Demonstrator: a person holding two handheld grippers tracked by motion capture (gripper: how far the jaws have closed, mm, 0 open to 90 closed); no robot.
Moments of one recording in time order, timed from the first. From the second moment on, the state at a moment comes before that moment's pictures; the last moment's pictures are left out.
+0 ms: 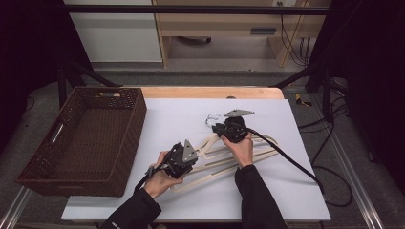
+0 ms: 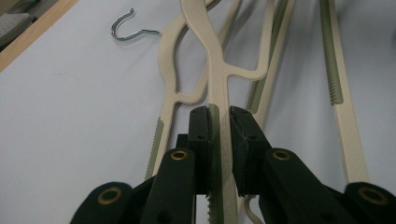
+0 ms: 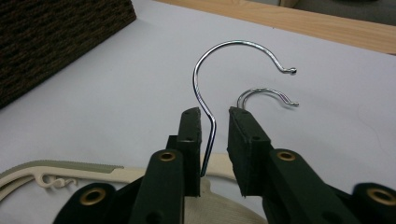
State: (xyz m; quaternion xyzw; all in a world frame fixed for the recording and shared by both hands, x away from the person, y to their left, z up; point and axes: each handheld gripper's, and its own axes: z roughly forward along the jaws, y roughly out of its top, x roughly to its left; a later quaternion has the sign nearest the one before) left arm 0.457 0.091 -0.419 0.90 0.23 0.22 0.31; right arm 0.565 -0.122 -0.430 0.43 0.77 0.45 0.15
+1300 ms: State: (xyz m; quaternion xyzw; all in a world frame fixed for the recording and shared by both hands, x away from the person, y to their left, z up) left arm 0.501 0.065 -0.411 0.87 0.28 0.09 0.39; right arm 0.510 -0.131 -0.400 0.37 0.77 0.49 0.17
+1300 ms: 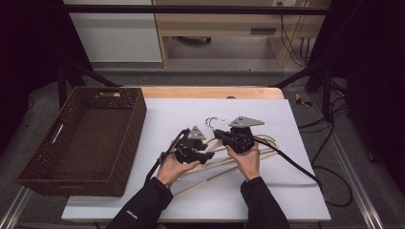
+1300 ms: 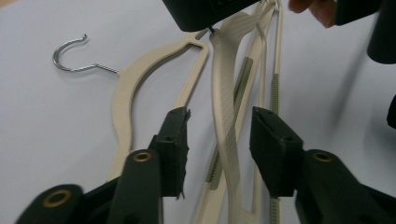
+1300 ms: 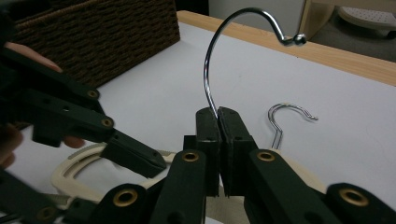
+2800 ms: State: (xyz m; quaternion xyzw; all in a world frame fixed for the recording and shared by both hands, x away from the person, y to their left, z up) left arm 0.442 0.113 -0.313 0.83 0.26 0.13 0.48; right arm 0.418 -0.239 -0.386 0.38 0.73 0.52 0.23
